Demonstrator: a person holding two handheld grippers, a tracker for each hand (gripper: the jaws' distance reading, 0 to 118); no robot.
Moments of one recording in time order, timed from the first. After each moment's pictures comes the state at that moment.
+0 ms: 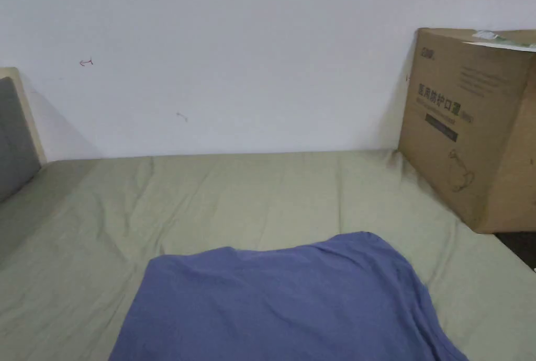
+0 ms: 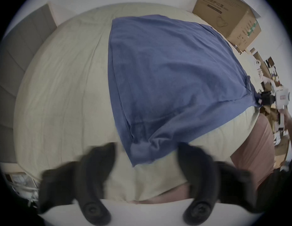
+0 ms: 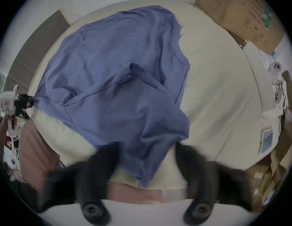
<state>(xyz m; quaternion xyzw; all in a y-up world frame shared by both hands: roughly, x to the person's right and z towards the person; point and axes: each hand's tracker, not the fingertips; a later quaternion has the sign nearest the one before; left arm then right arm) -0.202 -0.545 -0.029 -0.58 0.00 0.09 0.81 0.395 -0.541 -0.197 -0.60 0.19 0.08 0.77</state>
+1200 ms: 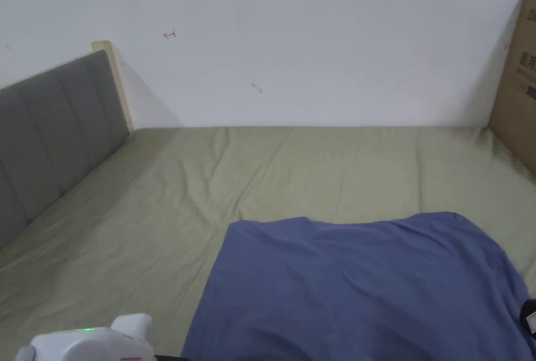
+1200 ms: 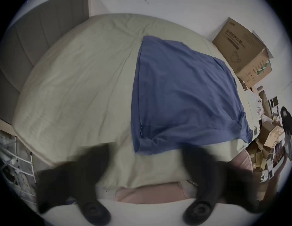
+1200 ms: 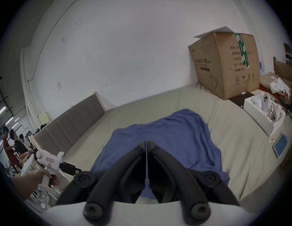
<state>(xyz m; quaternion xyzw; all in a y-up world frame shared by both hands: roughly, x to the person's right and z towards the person) -0.211 -0.521 -0.005 -0.51 0.10 0.19 0.83 0.312 -0.409 -0.089 -0.22 0.26 -0.13 0.93</state>
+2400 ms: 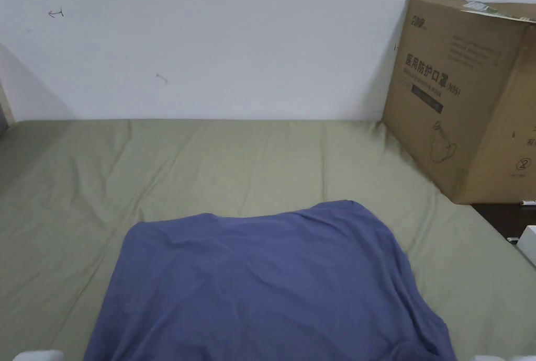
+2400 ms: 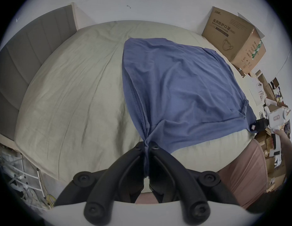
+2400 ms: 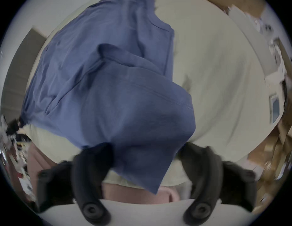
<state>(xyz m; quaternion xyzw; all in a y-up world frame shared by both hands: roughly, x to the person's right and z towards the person) -0.161 -0.521 -0.002 -0.49 0.08 0.11 0.86 0.392 -0.567 -0.194 -0.64 0.13 0.05 0.76</state>
